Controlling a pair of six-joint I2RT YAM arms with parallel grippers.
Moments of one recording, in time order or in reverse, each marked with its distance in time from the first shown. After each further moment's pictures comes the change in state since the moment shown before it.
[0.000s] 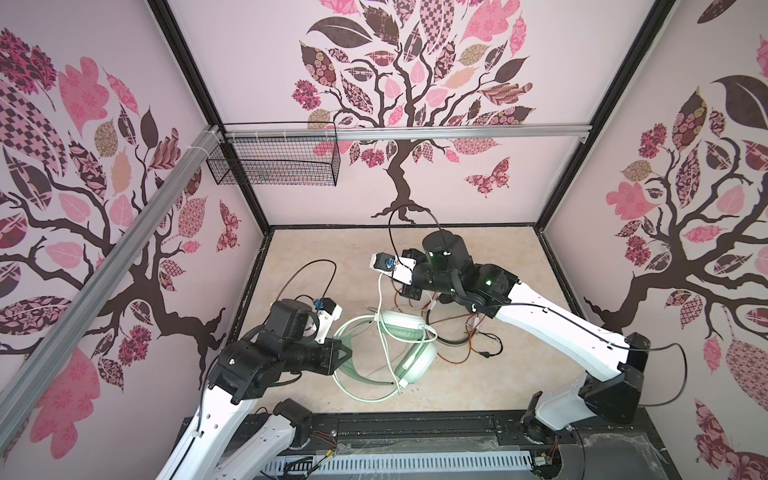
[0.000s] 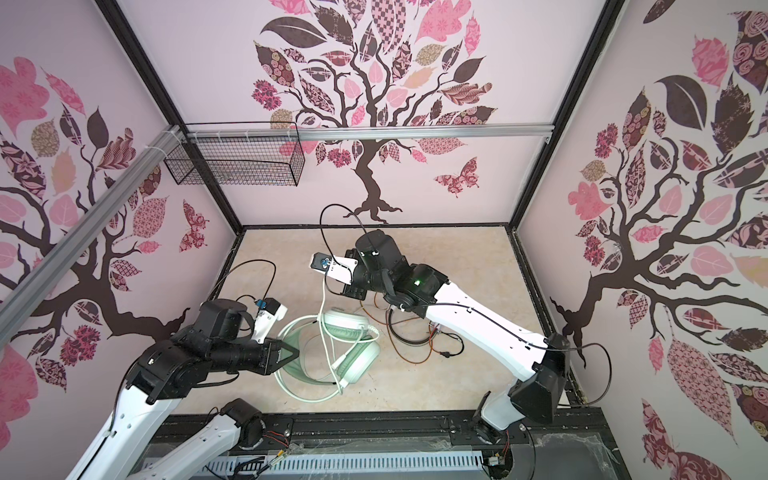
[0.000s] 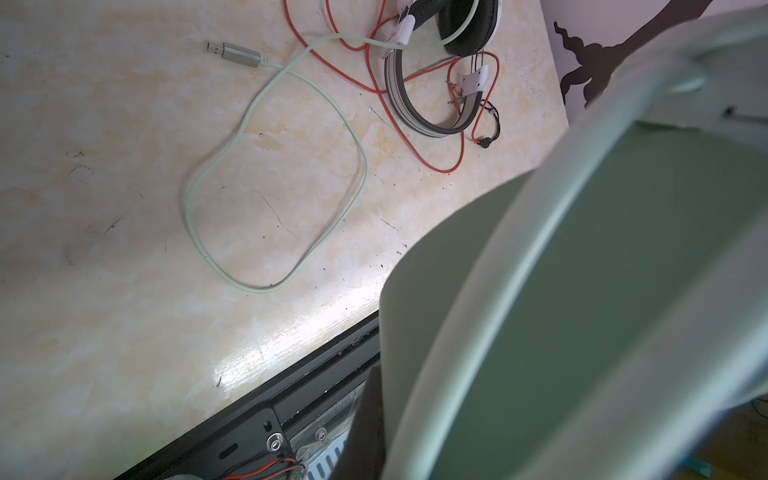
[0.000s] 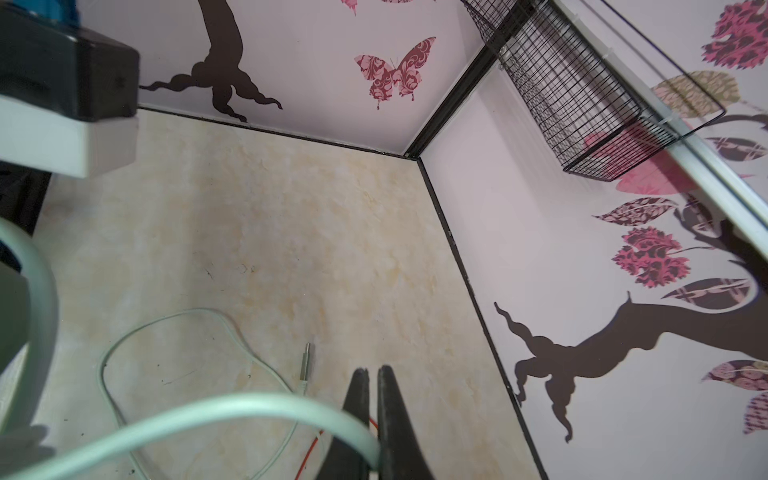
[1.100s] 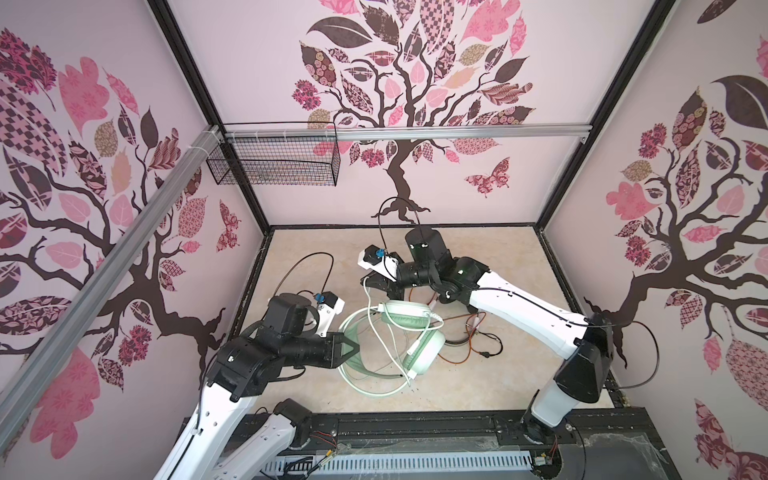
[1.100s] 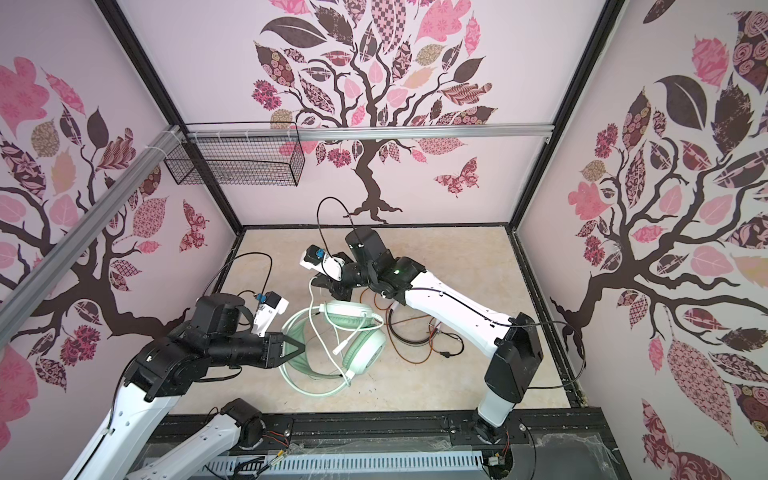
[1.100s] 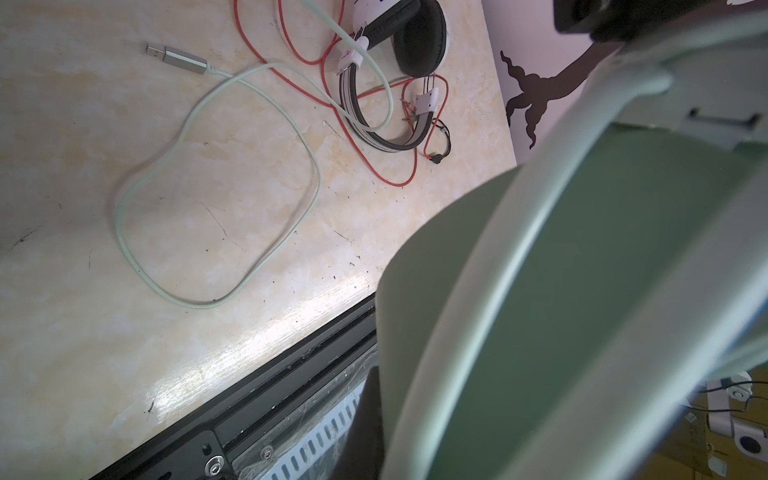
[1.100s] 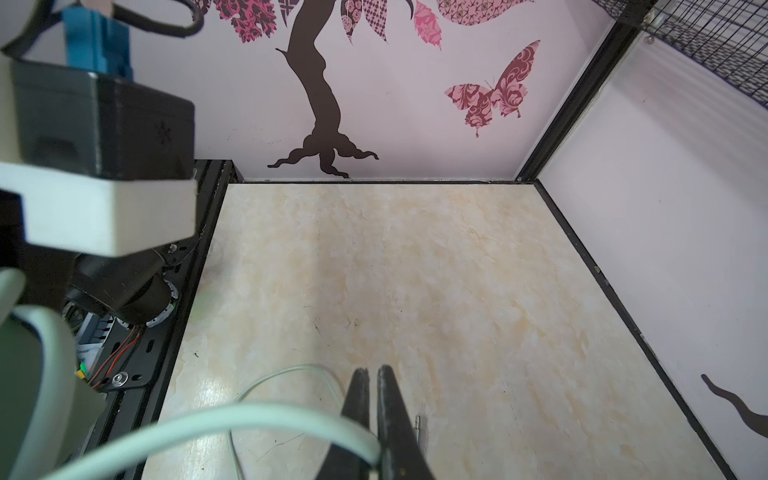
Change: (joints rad) left arm 0.000 0.029 0.037 0.064 0.097 -0.100; right arm -0.033 0.153 0.041 0.085 -0.357 0.195
